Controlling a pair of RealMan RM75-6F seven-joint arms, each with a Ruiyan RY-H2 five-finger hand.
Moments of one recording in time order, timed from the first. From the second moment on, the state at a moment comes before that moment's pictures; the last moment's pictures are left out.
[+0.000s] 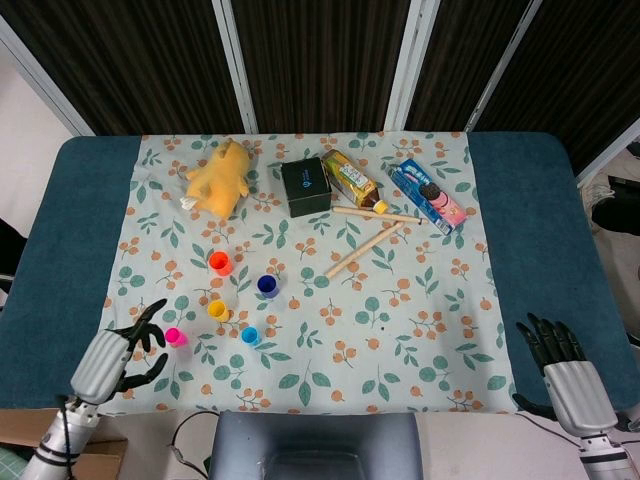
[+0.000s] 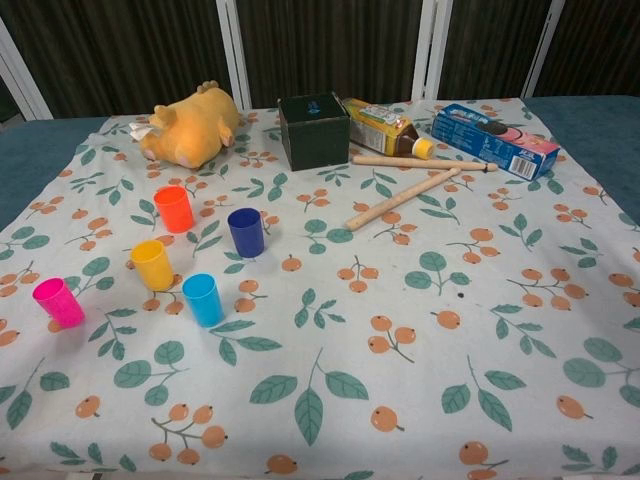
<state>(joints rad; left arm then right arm) -0.24 -1.28 -0.01 -1.60 1.73 1.46 -0.23 0.00 -1.12 -0.06 -1.64 -1.66 1.49 -0.13</state>
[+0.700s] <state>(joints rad) -0.65 -1.74 -0.30 -1.66 0.96 1.13 0.64 0.01 -1.10 -0.06 -1.65 -1.64 1.47 -0.09</state>
